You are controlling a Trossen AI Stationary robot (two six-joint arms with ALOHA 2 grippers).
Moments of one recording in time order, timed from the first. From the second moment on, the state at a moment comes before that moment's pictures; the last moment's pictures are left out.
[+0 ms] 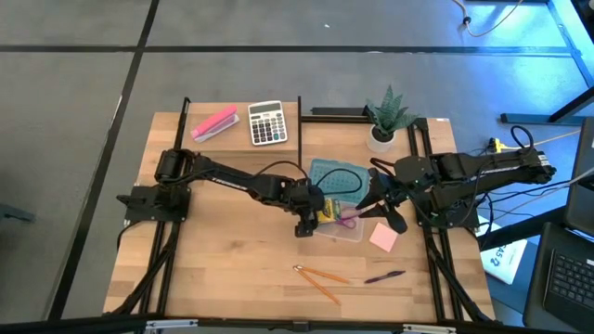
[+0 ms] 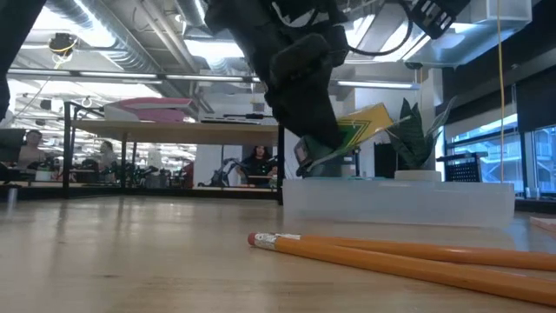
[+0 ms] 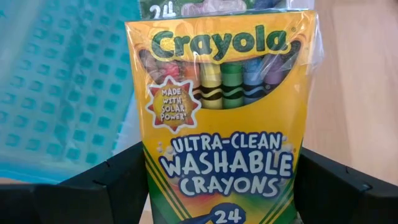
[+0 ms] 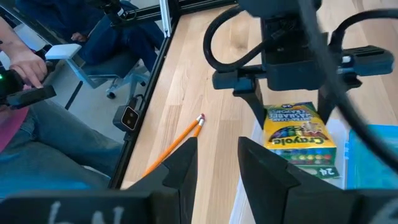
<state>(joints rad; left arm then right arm) -0.08 1.96 1.44 -0.41 -0.09 -0.11 0.16 0.96 0.93 -0.54 -0.22 0.25</state>
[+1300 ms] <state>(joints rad) -0.08 2.02 1.44 -0.41 -0.09 -0.05 0.16 0.96 0.93 -0.53 -0.22 0.25</state>
